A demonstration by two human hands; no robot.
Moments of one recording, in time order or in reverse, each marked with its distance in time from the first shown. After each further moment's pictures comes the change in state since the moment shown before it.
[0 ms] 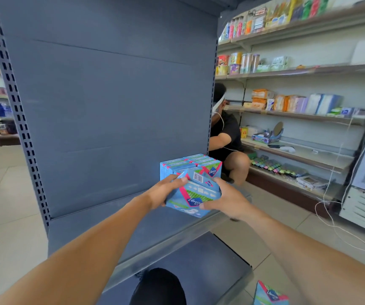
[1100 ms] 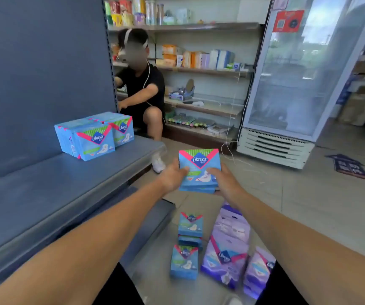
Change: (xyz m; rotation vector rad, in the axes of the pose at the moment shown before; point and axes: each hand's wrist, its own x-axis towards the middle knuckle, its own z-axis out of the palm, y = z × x) left_hand 0.034 -0.008 0.270 0.001 -0.217 0.101; right_hand -0.178 0.124 -0.079 0.496 0.591 0.427
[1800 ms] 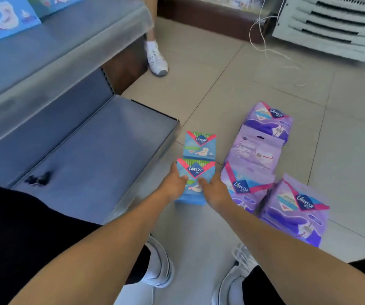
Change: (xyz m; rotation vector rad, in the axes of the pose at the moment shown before) left_hand 0.010 -0.286 0.114 0.185 -0.102 -0.601; right_hand 0.044 0.309 0.039 -0.376 -0.030 0.392
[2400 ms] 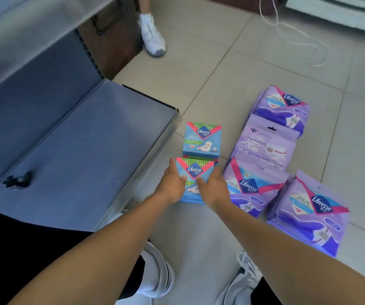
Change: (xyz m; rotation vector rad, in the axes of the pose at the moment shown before) left_hand 0.044 -0.023 0.016 0.180 -0.011 0.004; right_hand 0.052 0.027 0.025 -0.264 0.045 0.024
